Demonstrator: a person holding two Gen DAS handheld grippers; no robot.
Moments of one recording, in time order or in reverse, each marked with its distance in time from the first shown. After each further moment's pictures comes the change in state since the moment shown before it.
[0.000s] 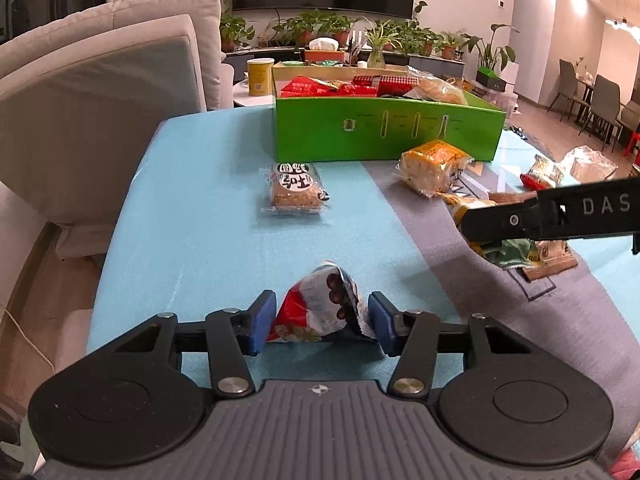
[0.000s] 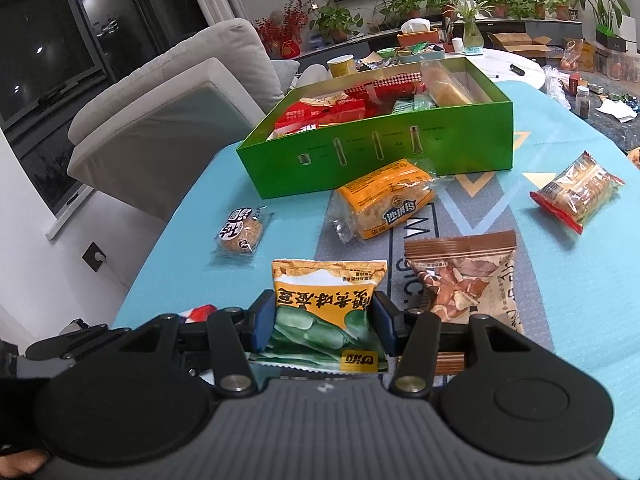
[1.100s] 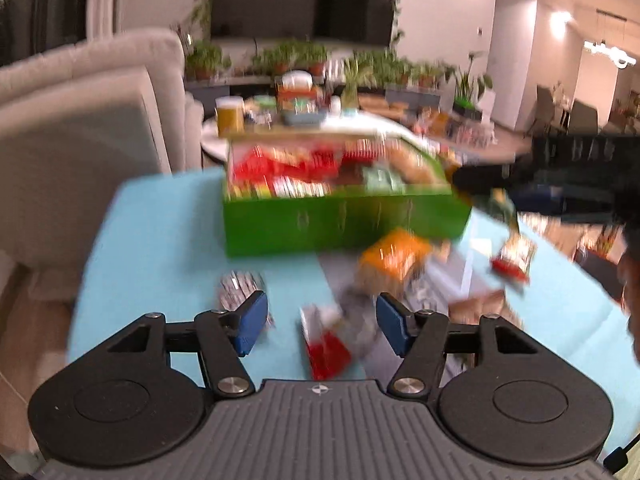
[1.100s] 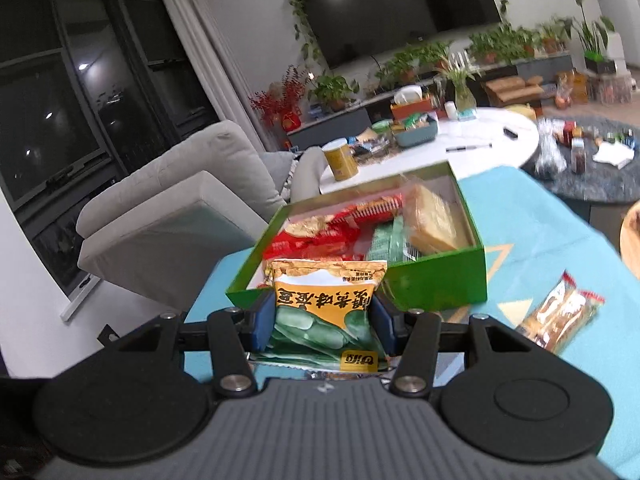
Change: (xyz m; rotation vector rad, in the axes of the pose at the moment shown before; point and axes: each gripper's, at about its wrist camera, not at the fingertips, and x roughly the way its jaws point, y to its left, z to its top) left arm 0.023 -0.028 0.063 0.020 -0.050 -0.081; right arm -0.017 -0.043 0.077 0.081 -0.182 0.062
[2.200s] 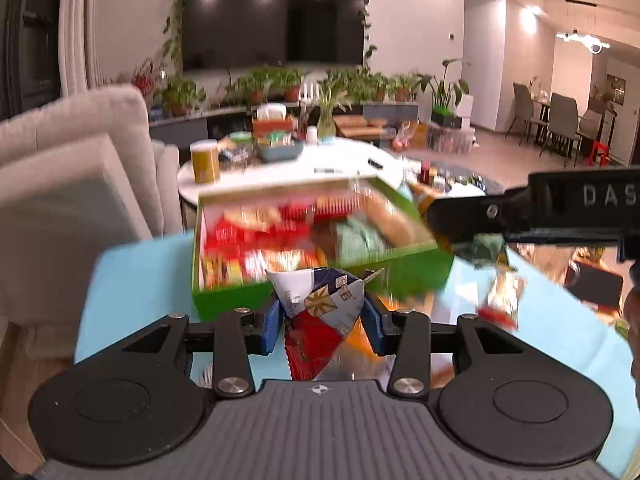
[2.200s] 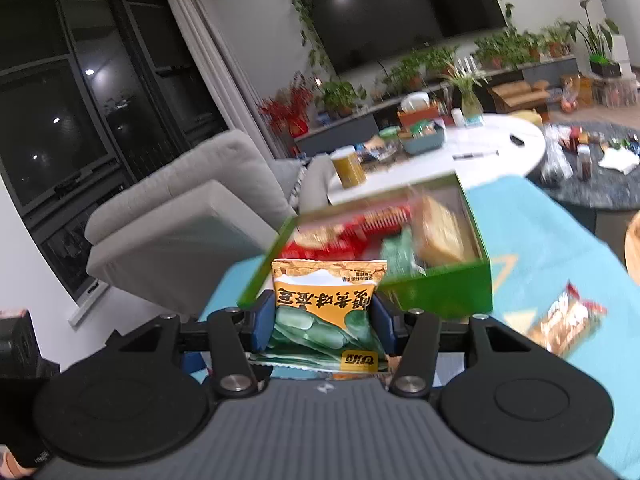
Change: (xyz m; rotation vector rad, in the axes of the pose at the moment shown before) left arm -0.003 -0.021 0.065 0.096 -0.101 -0.016; right arm -0.013 0.009 0.022 -0.023 -0.049 0.027
